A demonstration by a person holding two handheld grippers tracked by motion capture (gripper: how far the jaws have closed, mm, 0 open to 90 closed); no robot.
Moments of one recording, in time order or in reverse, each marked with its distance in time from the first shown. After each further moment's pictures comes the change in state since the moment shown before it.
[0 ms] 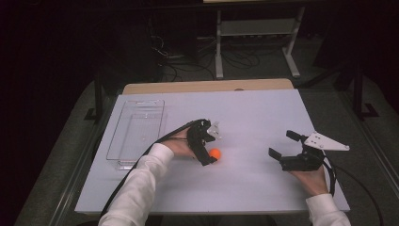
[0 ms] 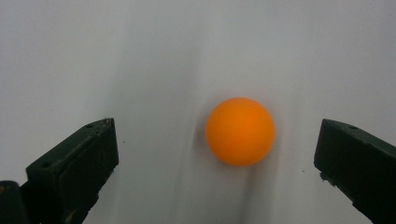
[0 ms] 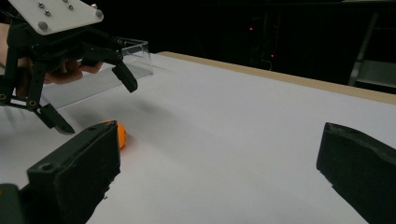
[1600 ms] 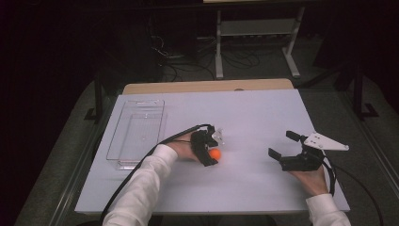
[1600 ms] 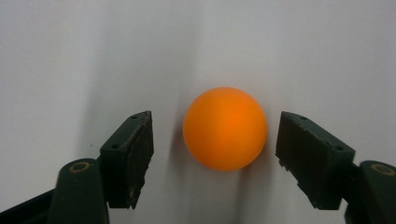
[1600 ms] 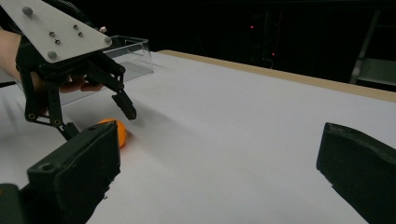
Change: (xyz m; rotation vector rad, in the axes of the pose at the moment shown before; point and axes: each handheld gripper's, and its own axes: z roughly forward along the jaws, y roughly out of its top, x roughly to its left) left arm -0.004 0.001 0.019 0.069 -0.045 0.038; right arm 0.000 -0.001 0.001 0.006 0.003 0.000
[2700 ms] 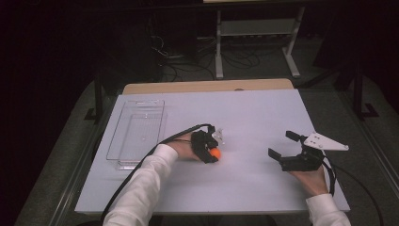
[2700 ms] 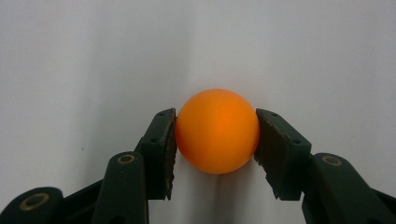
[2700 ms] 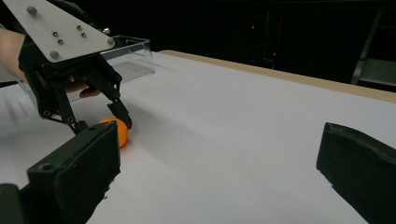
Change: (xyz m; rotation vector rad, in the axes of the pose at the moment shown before) left arm 0.001 0.000 0.000 -0.005 -0.036 0.005; right arm 0.000 0.000 0.000 -0.001 0.005 -0.002
